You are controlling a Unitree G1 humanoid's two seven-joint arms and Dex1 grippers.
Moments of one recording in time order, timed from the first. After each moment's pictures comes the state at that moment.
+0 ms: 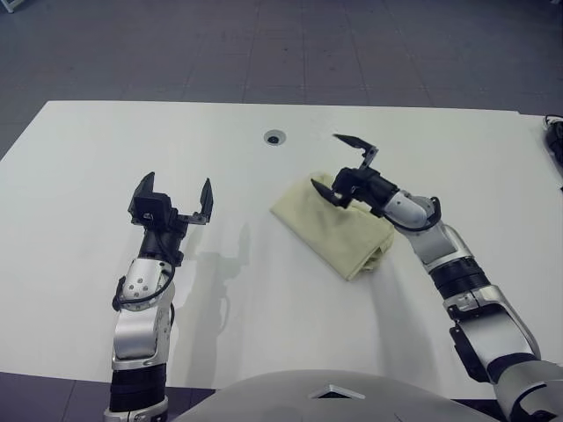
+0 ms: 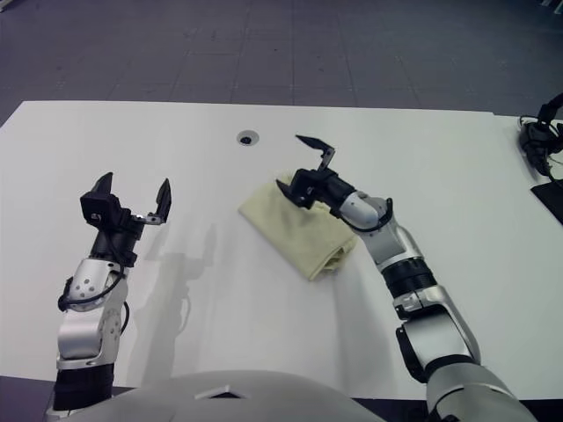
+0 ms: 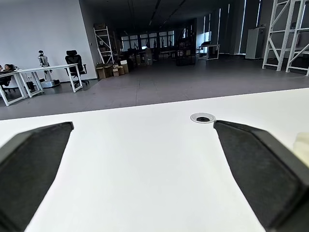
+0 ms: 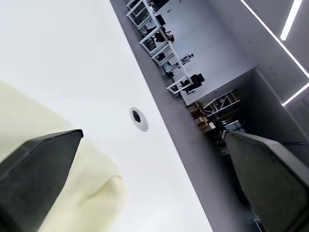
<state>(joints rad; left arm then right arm) 0.16 0.20 0.12 -0.33 -0.14 0.04 -0.15 -0.47 -0.44 0.32 0.41 -0.33 -0.41 0.37</state>
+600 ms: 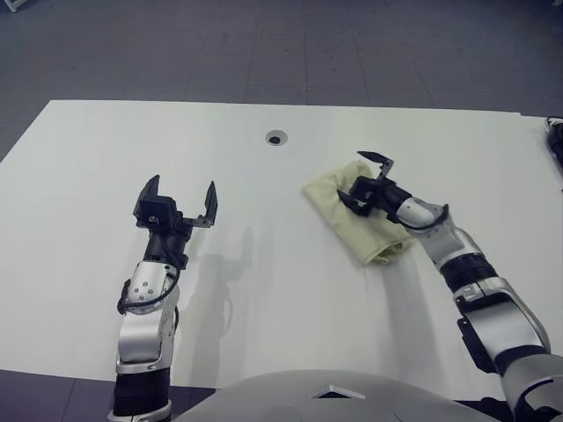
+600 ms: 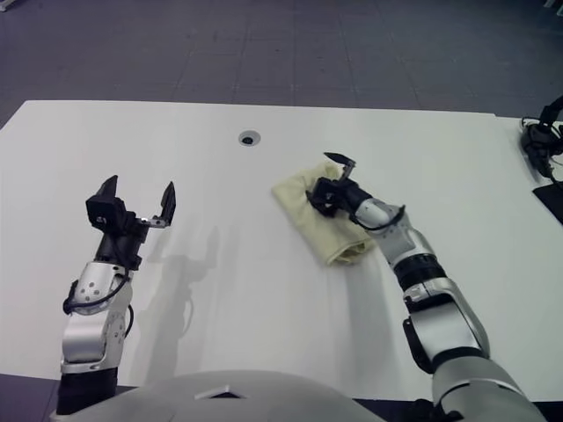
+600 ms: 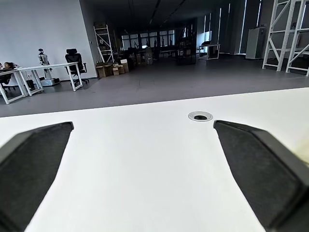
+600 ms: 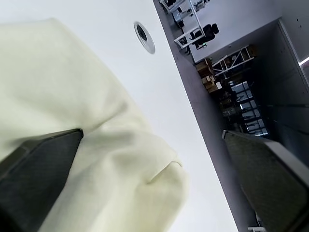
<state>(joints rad) 0.20 0.18 0.10 -0.38 -0.12 0.04 -0.14 -0.47 -0.57 0.28 0.67 -0.37 -0.40 0.27</state>
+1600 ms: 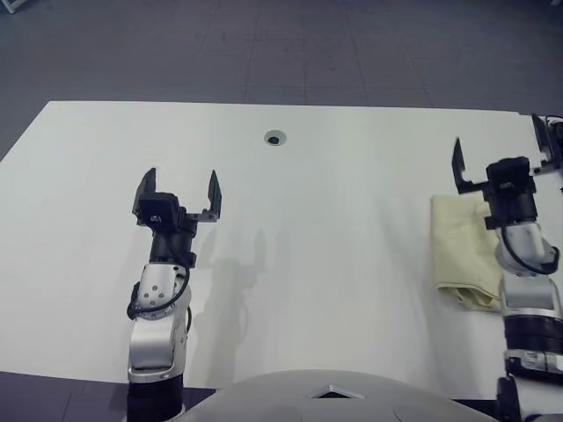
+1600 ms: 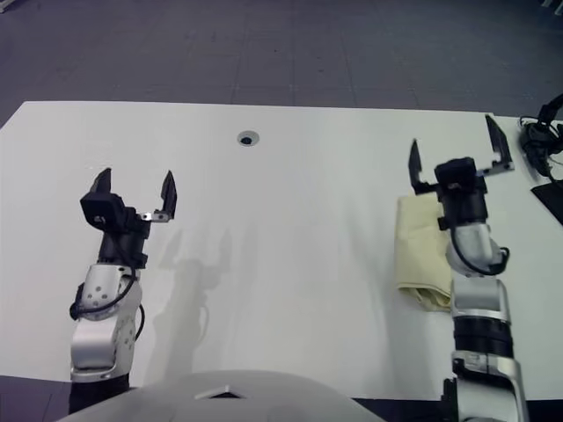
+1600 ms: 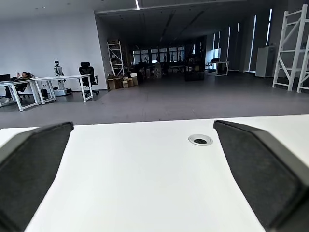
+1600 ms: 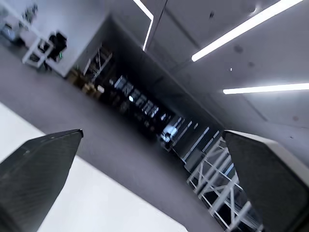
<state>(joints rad) 0.14 0.09 0.04 -0.44 -0.05 0.06 -0.03 -0.13 -0.51 -0.18 0.14 -0.07 -0.48 0.03</state>
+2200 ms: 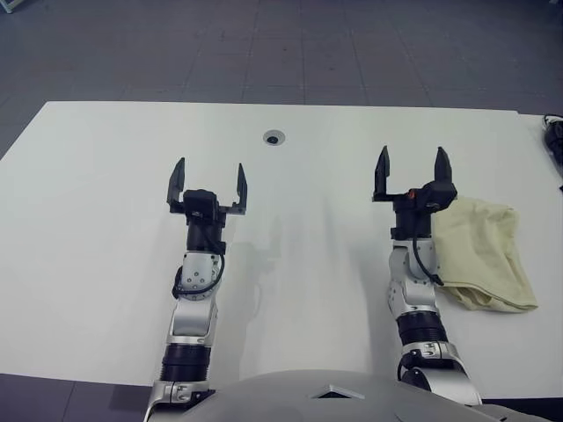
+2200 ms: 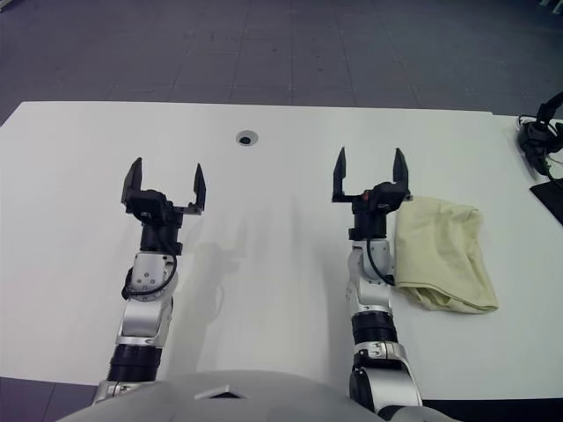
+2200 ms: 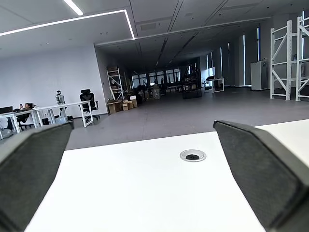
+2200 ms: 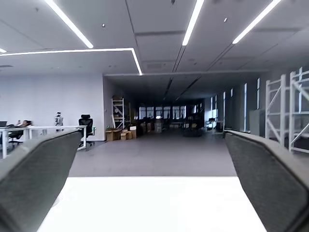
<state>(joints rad) 0.06 0.03 -0.06 -0.07 0.13 -0.37 0.03 -0.18 -0.06 -0.12 0.36 0.14 -0.70 0.07</state>
